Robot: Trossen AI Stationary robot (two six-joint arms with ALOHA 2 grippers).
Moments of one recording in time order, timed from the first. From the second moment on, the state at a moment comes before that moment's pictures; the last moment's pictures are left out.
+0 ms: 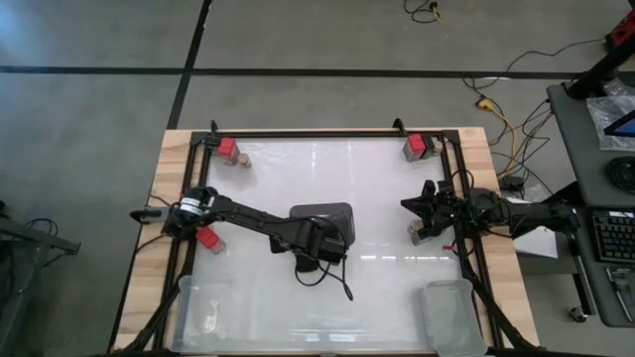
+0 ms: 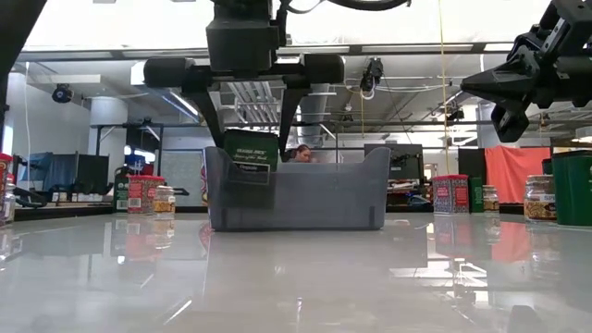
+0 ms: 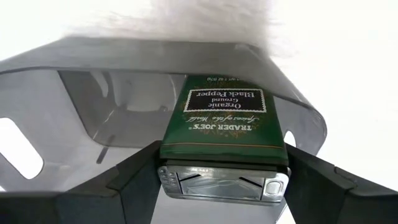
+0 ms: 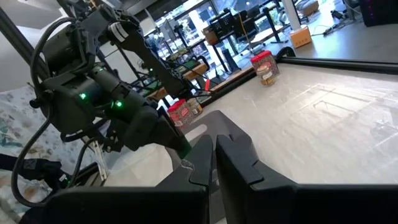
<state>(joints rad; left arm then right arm) -0.24 2.11 1.80 -1.27 -0.35 1.22 -0.01 0.04 0.01 0.03 0.10 0.52</state>
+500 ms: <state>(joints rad) -0.24 2.11 1.80 -1.26 -0.32 1.22 -0.01 0.04 0.01 0.03 0.10 0.52</state>
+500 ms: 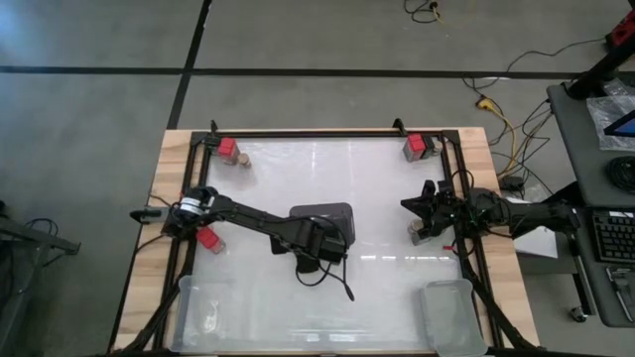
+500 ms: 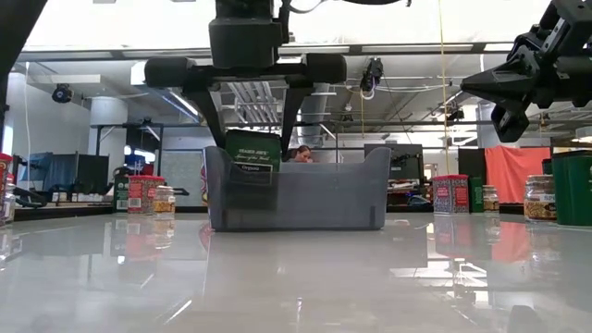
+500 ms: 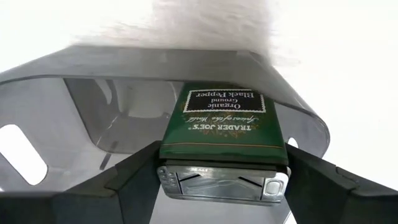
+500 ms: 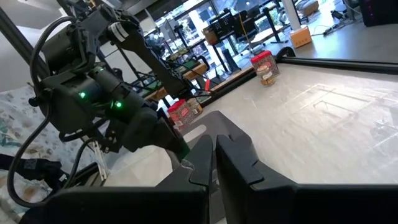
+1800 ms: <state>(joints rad) -0.14 2.11 2.12 -1.23 -0.18 0.61 -0.01 0.04 0.01 0.03 0.10 0.52</state>
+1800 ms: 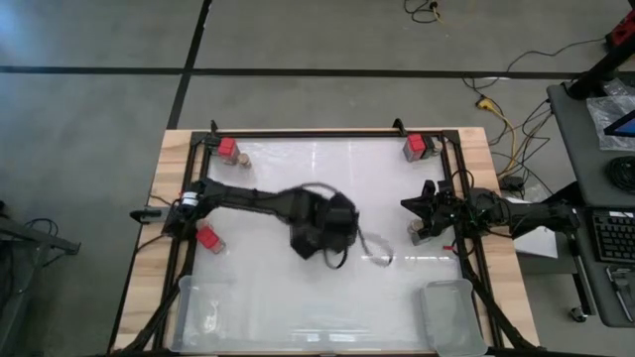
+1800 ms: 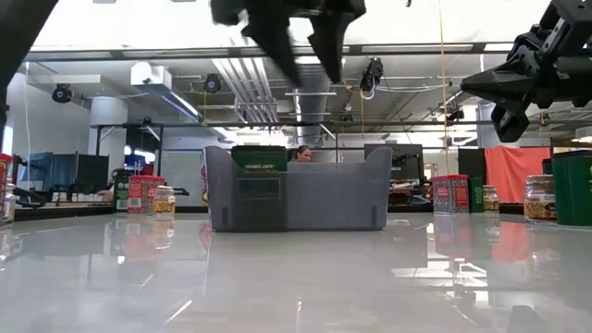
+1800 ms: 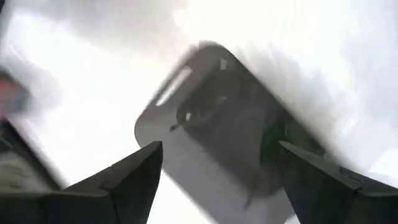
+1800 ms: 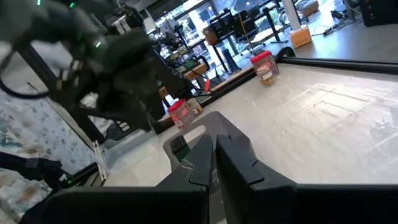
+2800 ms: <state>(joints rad) -0.01 1.89 1.76 -0.57 0.06 0.24 -0.01 0.05 0.01 0.04 0.11 0.50</state>
